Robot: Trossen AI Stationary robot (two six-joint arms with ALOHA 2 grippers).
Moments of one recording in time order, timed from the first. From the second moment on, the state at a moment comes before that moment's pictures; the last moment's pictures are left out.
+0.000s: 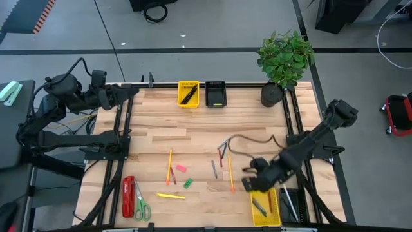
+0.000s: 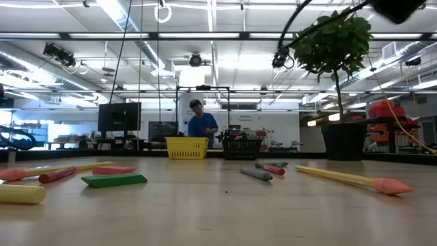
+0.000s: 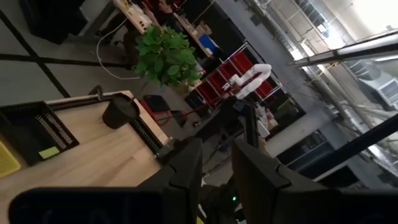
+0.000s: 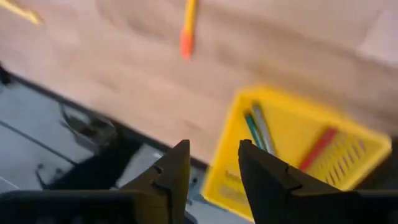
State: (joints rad) left arm 0.29 0.67 1.26 -0.59 0.00 -0.84; right arm 0.63 1.46 1.09 -0.75 -0.03 1.97
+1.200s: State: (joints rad) left arm 0.29 0.66 1.27 -0.47 -0.04 -0.39; right arm 0.00 1.81 1.40 -0.52 -0.04 1.42
